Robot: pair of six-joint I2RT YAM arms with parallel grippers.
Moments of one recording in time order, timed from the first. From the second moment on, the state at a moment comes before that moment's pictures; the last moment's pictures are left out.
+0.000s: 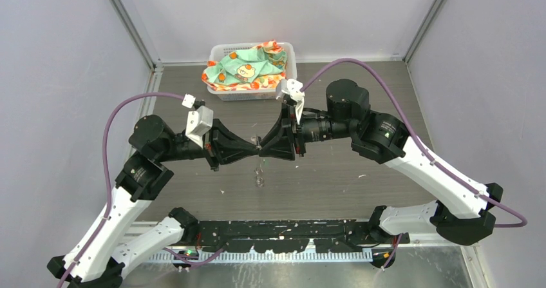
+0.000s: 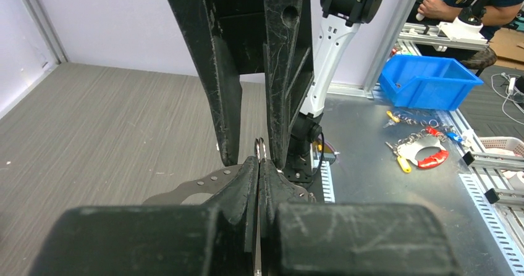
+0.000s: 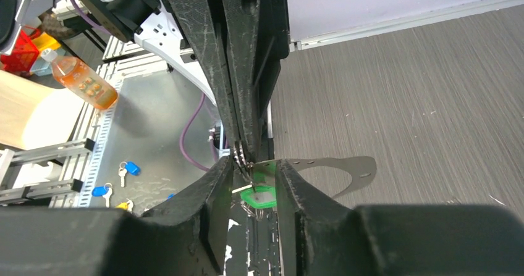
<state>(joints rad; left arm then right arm) -0.62 0.75 1.09 -0.19 0.89 -0.18 0.98 1.23 1.56 -0.52 -0.59 0.11</state>
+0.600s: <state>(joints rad) -0.62 0.76 1.10 -0.29 0.87 -0.07 0.98 1.23 1.57 -0.58 -0.59 0.11</state>
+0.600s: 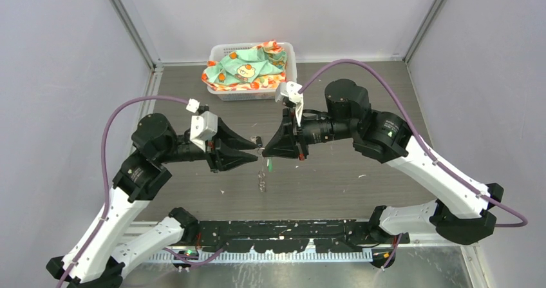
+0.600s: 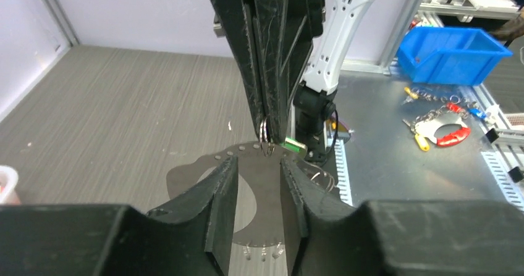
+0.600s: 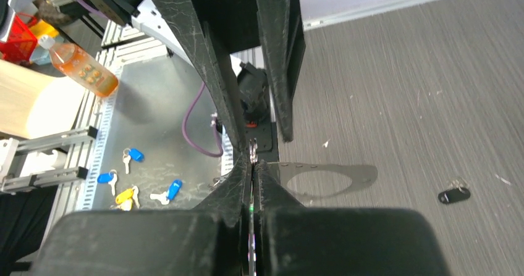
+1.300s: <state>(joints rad) -0.62 1.00 1.39 -0.73 1.04 0.27 0.99 1.38 1.80 -0.92 -0.59 0.00</state>
